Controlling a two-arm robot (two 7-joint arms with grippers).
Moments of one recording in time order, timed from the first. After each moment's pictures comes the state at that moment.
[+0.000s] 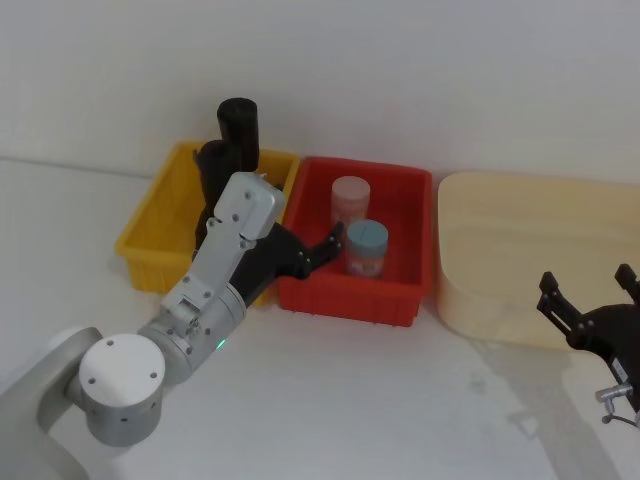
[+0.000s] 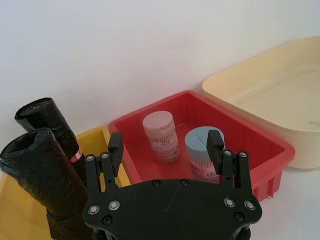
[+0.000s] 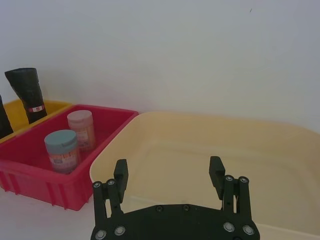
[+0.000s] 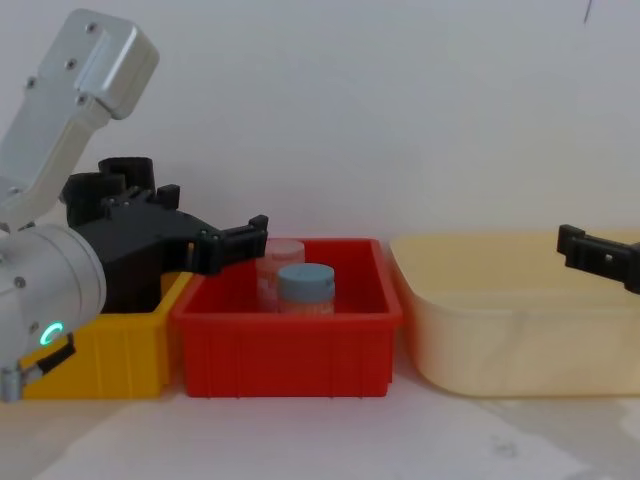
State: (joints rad) left arm -0.24 0.38 0.45 -1.63 -0.20 0.01 -0.01; right arm -0.01 0.34 -0.23 -1.77 0.29 0.03 0.07
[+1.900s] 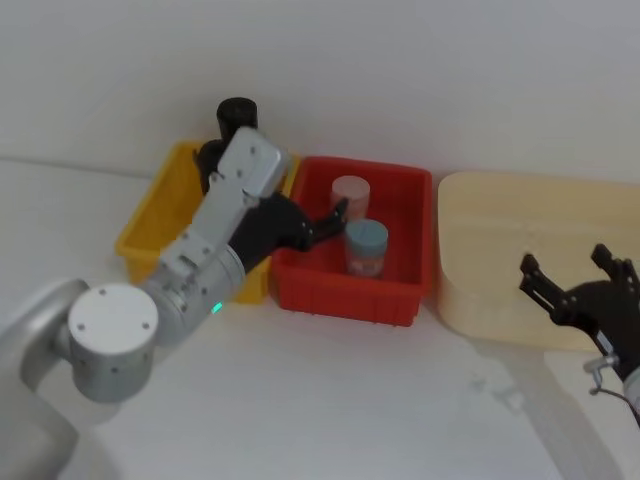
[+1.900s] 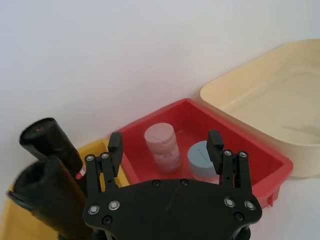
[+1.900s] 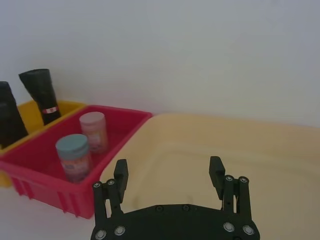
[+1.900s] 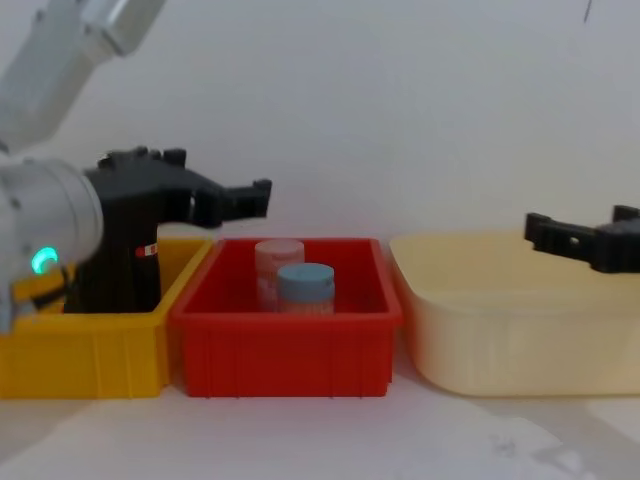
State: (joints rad) left arm -0.30 0.41 0.44 -1.69 -0.23 0.15 -0.08; right arm 0.09 0.33 -0.24 -1.71 0.33 0.11 0.15
